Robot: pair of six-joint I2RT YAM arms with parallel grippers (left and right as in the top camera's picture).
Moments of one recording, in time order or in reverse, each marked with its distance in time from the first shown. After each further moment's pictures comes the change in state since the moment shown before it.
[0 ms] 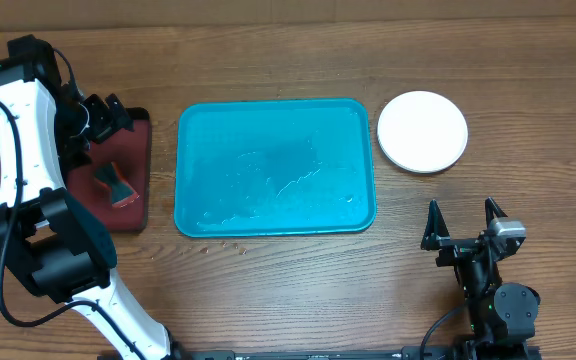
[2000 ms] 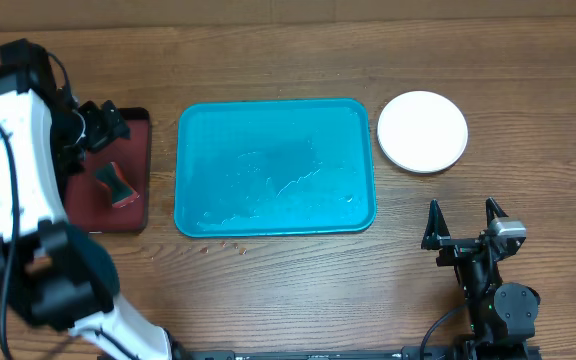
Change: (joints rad) left arm -0.005 -0.209 -0.125 -0.018 -0.038 0.005; right arm 0.000 0.000 0.000 0.000 0.006 0.000
